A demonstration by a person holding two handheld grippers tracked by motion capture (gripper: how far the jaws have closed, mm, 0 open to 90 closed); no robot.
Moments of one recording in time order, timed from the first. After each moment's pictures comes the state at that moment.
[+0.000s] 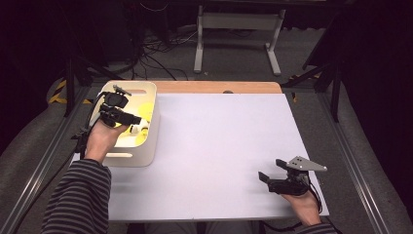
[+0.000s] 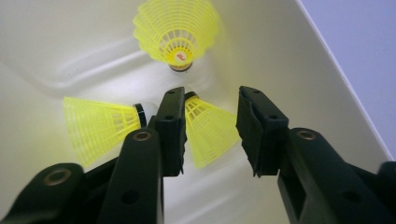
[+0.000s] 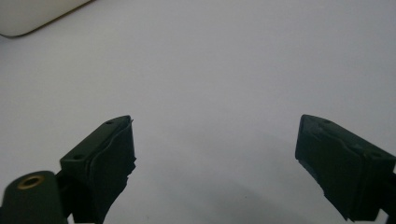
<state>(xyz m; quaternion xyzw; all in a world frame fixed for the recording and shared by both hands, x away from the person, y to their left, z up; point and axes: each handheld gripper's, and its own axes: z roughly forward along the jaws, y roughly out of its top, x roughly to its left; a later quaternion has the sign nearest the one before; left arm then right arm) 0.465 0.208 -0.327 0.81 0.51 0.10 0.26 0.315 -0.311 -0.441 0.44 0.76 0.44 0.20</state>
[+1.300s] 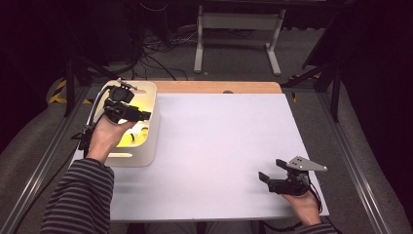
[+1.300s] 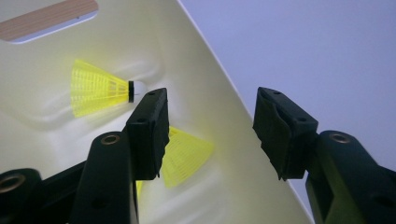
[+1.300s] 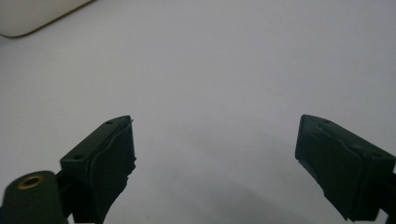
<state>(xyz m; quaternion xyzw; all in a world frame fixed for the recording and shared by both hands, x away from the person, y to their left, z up) 0.454 0.184 -0.298 0.81 0.48 0.11 0.30 0.315 -0.311 -0.441 0.44 0.76 0.44 0.20</state>
